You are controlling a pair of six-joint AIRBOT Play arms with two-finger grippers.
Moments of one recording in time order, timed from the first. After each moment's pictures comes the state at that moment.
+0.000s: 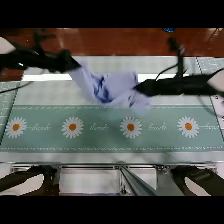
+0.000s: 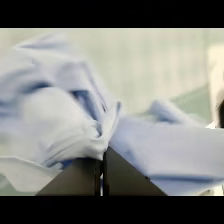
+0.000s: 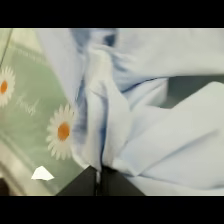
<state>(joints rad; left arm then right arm) -0.05 -1.28 1.40 0.74 -1.14 -1.39 0.26 -1.00 1.13 -0.83 1.05 1.34</state>
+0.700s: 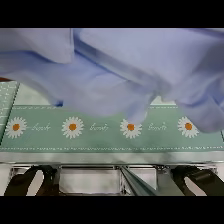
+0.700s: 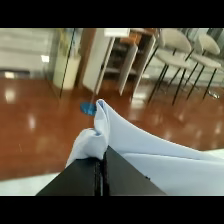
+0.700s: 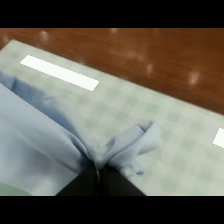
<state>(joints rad) 0.27 -0.62 1.58 0.73 -1.08 -1.37 0.21 -0.80 1.93 -1.32 1.61 1.53</state>
